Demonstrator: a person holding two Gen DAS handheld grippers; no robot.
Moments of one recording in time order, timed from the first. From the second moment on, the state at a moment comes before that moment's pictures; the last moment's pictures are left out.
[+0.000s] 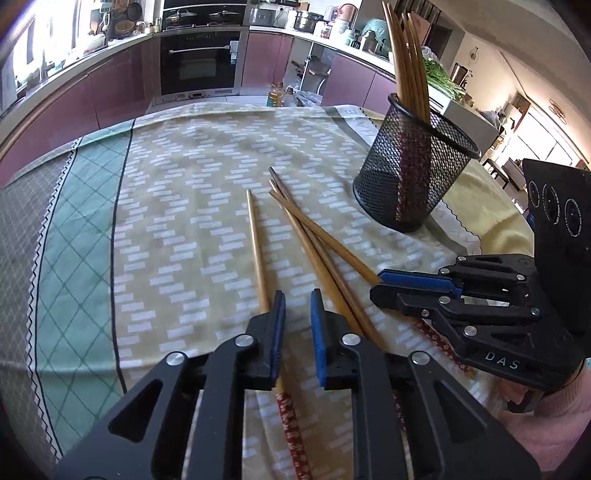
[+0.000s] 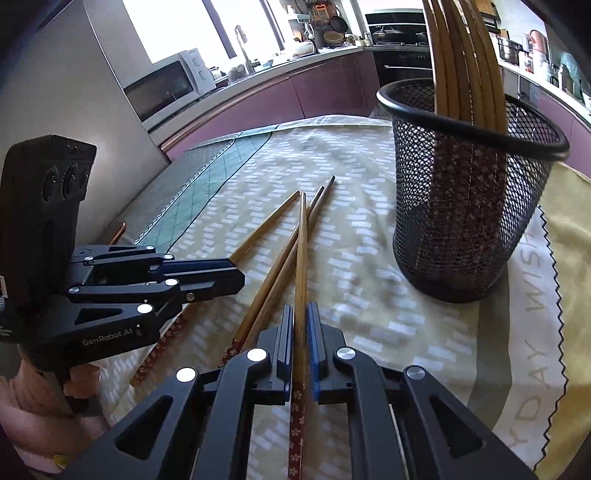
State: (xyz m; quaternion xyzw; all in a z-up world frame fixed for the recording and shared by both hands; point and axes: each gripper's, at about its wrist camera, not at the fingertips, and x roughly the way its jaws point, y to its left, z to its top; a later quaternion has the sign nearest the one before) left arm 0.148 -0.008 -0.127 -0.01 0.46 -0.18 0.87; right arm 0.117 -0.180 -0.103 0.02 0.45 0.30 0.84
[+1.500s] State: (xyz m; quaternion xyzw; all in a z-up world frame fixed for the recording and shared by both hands) left arm 0.111 -0.001 -0.001 -0.06 0.33 -0.28 0.90; right arm 0.108 -0.261 -0.002 0.07 0.30 0.28 0.91
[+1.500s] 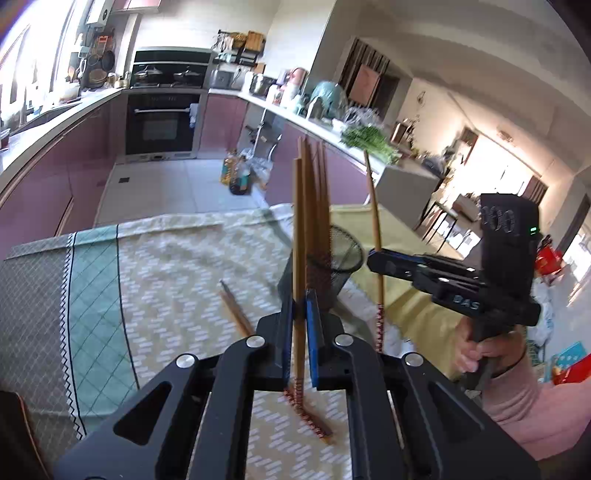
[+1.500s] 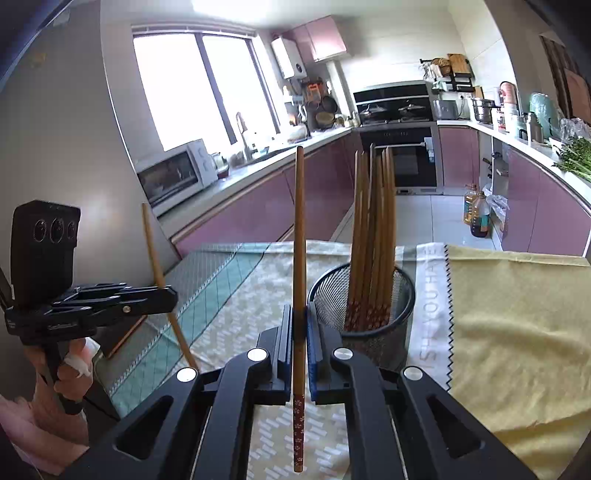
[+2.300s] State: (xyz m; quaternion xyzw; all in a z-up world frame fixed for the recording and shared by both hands) left arm 0.153 -0.039 0.096 -0.07 0.23 -0.31 0.92; right arm 0.159 -0.272 0.054 0.08 0.21 0.24 0.95
